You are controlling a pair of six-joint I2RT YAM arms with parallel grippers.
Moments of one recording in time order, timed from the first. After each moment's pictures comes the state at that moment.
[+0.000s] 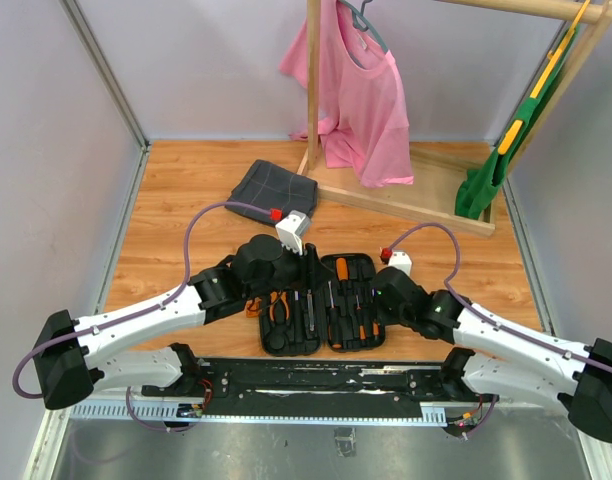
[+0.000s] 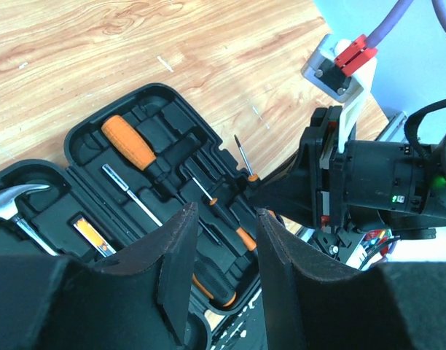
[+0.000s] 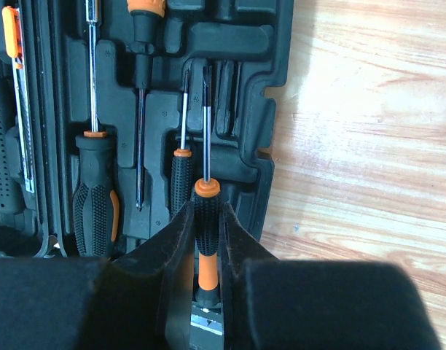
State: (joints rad) left arm -0.99 1.10 0.78 -0.03 -0.07 -0.55; right arm 0.94 0.92 0.54 -0.55 0.30 0.73
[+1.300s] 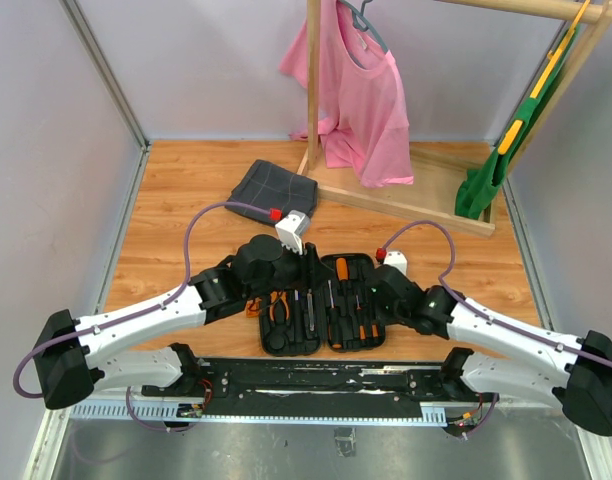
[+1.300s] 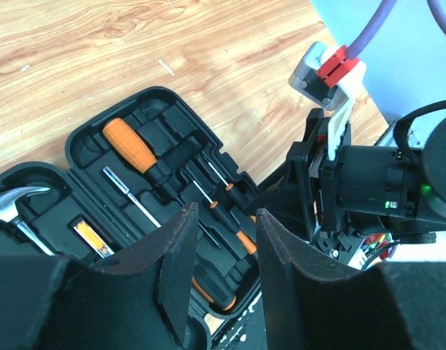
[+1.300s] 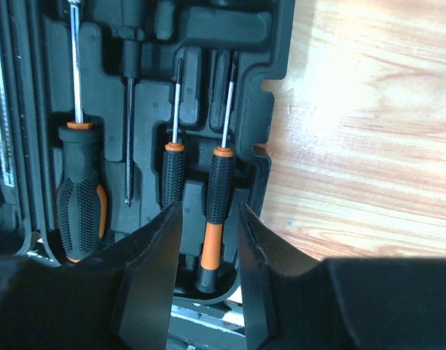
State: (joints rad) left arm -0.99 1.10 0.77 -0.01 -0.08 -0.55; right arm 0.94 1.00 0.57 -0.57 0.28 0.70
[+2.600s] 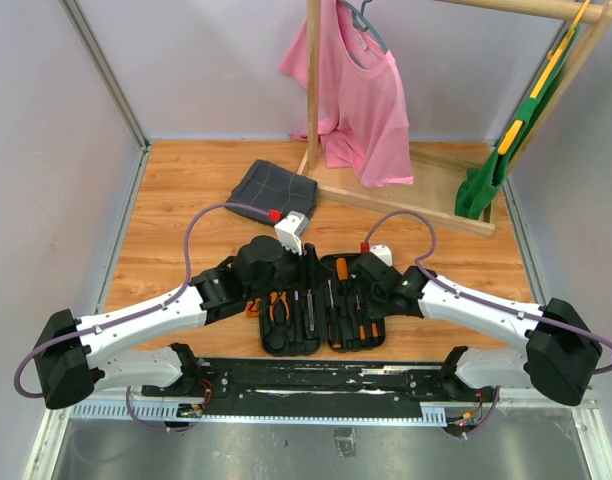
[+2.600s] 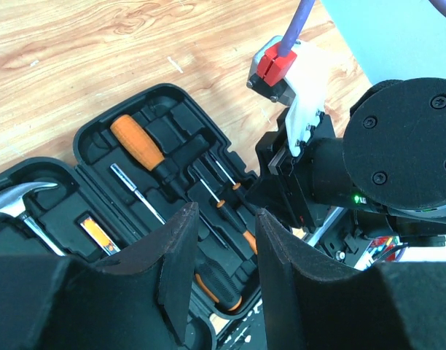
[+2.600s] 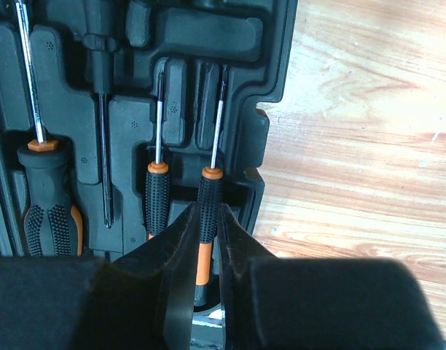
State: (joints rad) left arm -0.99 1.10 0.76 -0.01 -0.09 -0.55; right arm 0.91 1.24 0.73 -0.67 0.28 0.65
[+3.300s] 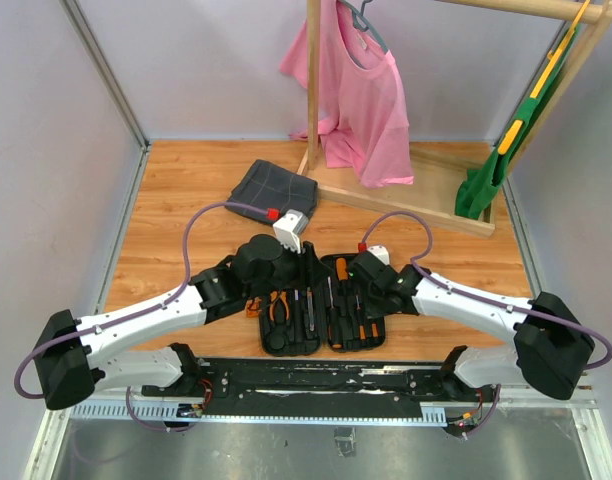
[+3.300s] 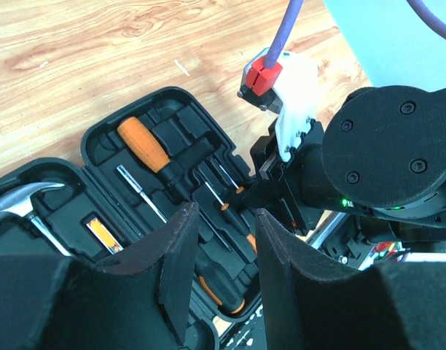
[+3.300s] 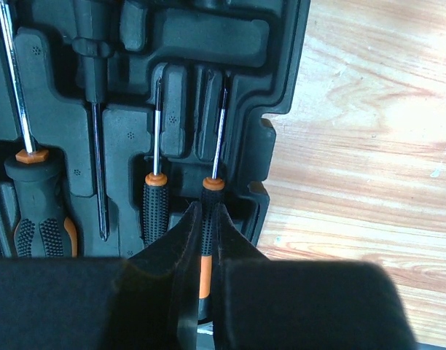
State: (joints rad) left arm -0.98 1.10 0.76 -0.01 -0.10 -0.55; right arm 0.89 1.29 0.72 -0.63 0.24 0.63
